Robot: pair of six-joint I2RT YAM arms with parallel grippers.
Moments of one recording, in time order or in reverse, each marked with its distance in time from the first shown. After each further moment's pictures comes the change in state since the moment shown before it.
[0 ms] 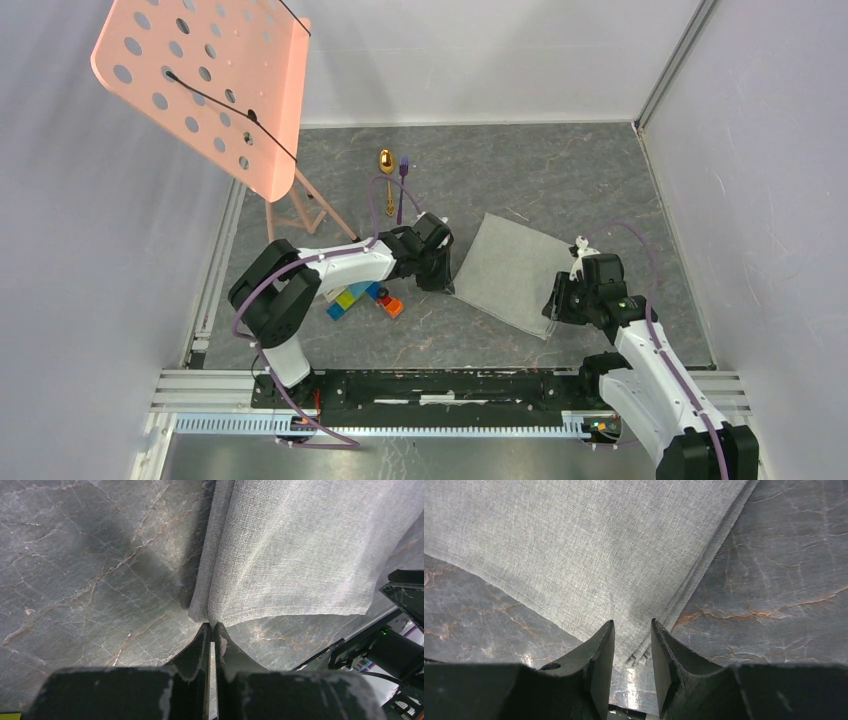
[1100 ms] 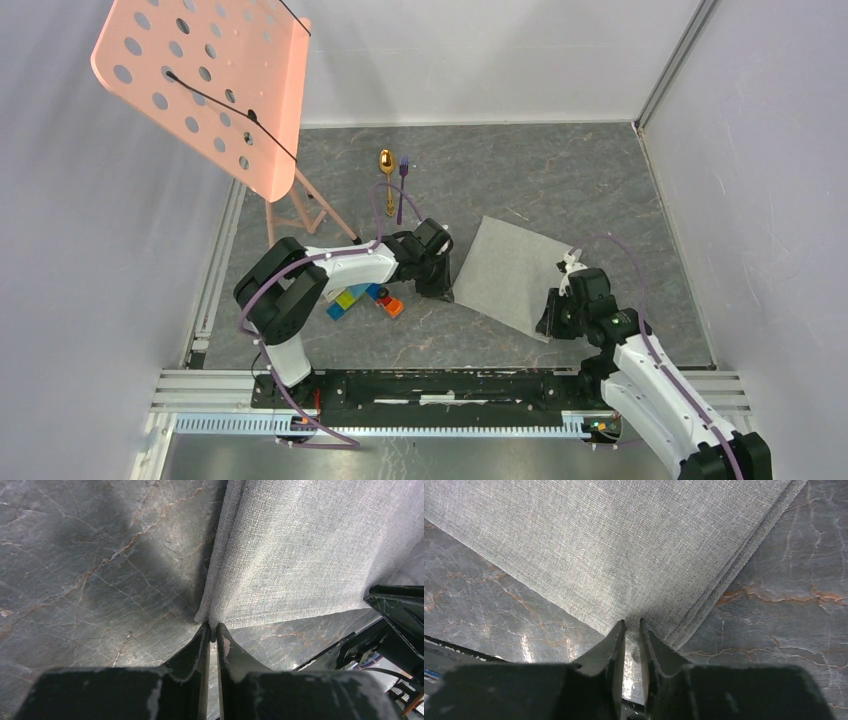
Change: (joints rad) left arm -0.003 0.039 -0.032 0.021 0.035 0.000; right arm 0.157 -0.076 -0.098 0.000 0.015 0.084
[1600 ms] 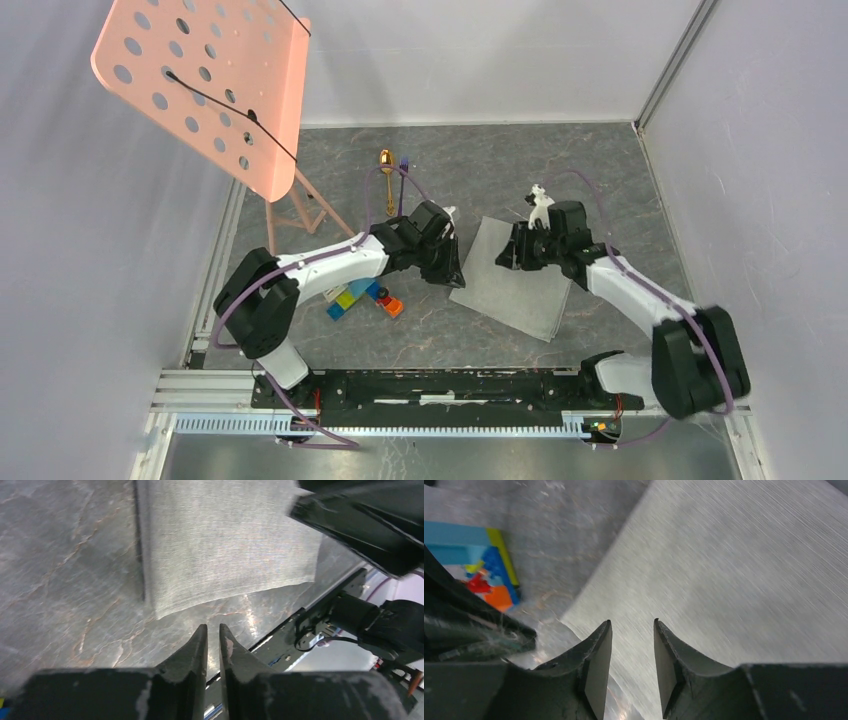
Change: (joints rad) left arm -0.005 -0.119 0.092 -0.103 0.048 0.046; right arm -0.001 0.514 0.350 0.391 -0.188 -0.082
